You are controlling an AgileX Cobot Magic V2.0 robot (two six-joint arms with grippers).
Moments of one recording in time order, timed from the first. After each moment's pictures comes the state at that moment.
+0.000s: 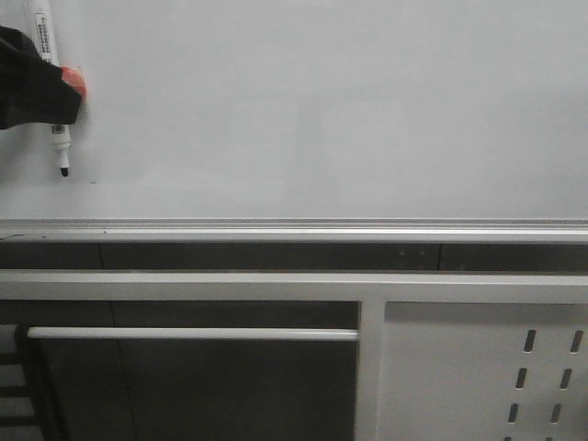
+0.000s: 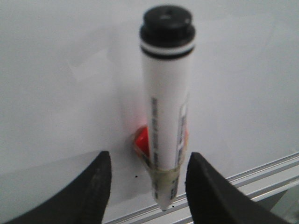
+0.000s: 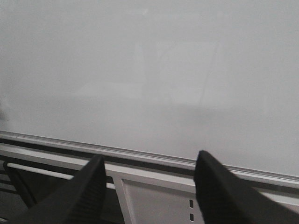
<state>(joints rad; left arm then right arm) -0.49 1.19 -0.58 -0.95 -0.15 0.96 -0.07 0.04 -0.44 0.46 0.68 -0.33</state>
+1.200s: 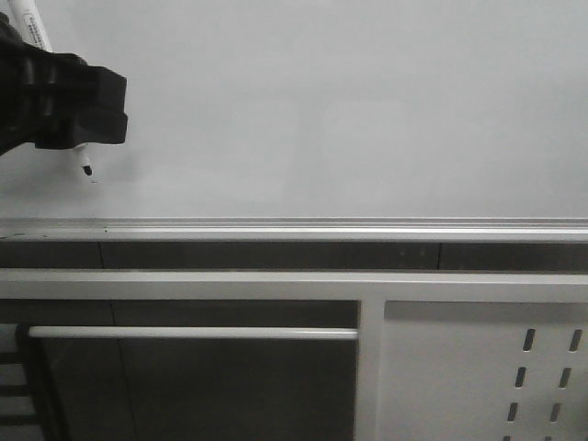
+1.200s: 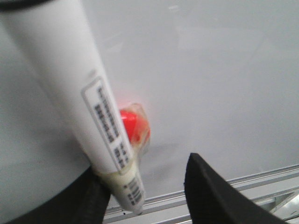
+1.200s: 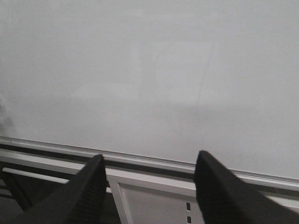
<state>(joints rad) -0.59 1.30 -0.58 -0.79 -0.29 0.57 -0.07 0.09 -0.44 0.46 0.63 -0.34</state>
